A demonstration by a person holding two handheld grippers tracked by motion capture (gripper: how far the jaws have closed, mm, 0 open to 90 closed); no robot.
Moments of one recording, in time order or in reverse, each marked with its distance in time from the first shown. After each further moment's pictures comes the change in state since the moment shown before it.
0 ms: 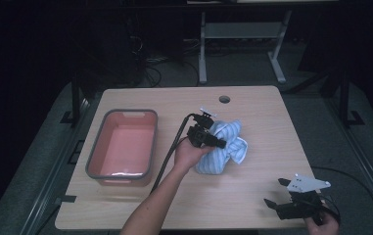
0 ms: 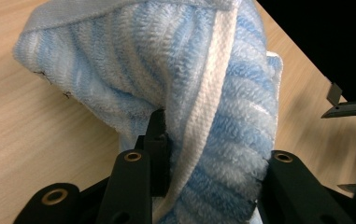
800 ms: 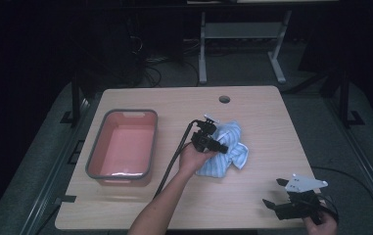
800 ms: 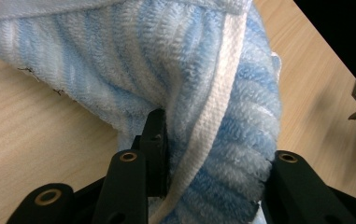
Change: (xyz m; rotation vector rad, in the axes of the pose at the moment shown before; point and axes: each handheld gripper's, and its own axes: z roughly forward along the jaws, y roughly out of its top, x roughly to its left) left arm 0.011 -0.011 0.032 0.039 0.005 -0.029; right arm 0.001 0.001 0.004 0.009 0.012 -0.011
